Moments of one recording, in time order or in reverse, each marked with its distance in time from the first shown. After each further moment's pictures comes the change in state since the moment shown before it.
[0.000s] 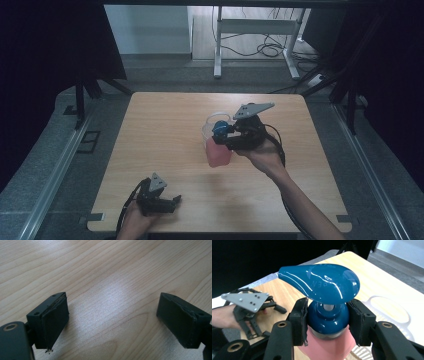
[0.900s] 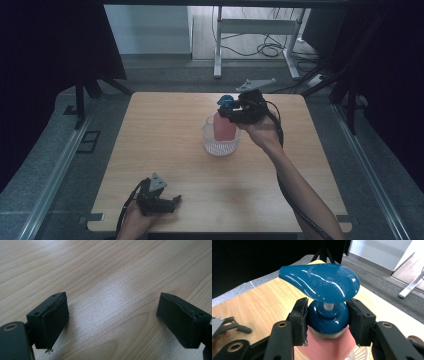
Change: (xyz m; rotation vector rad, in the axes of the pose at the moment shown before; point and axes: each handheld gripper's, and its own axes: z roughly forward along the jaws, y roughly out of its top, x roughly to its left) left arm 0.000 0.000 0.000 0.002 0.001 0.001; right arm -0.049 0.032 0.009 -0.022 -0.170 0.041
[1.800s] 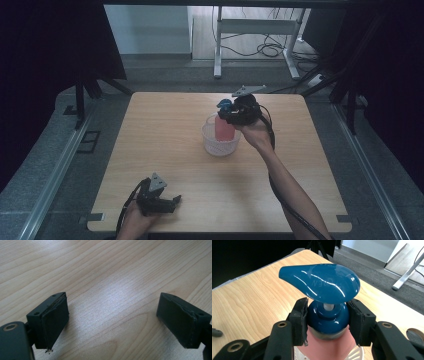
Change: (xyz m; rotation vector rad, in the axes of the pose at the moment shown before) left arm 0.000 0.000 0.000 -0.003 -0.002 -0.002; right arm -0.022 -0.029 0.047 0.037 -0.050 0.023
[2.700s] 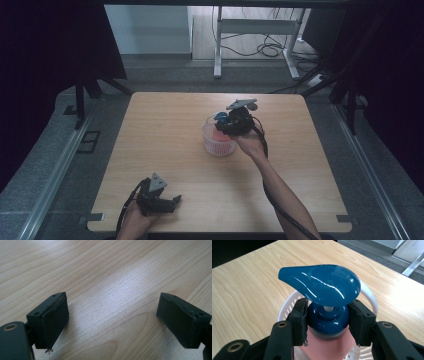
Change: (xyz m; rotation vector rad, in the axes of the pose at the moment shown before) left arm 0.000 0.000 0.000 0.002 0.000 0.001; right arm -0.001 -0.040 0.043 0.066 0.018 0.022
